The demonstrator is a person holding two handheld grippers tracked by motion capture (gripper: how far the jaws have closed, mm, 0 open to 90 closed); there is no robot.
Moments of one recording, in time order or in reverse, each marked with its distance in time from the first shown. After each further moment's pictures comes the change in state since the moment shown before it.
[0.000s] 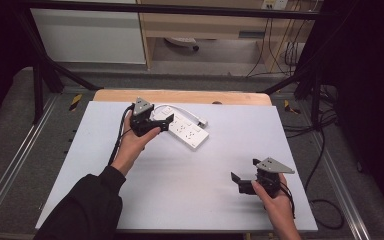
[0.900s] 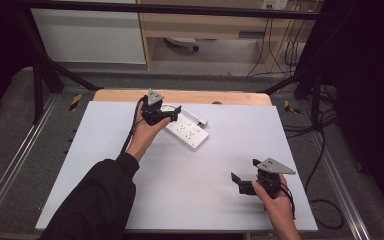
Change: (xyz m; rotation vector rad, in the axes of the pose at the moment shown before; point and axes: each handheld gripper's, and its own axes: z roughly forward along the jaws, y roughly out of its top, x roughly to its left) left arm 0.007 0.005 0.056 0.021 0.038 0.028; right arm 0.001 -0.001 -0.002 -0.005 0.007 0.010
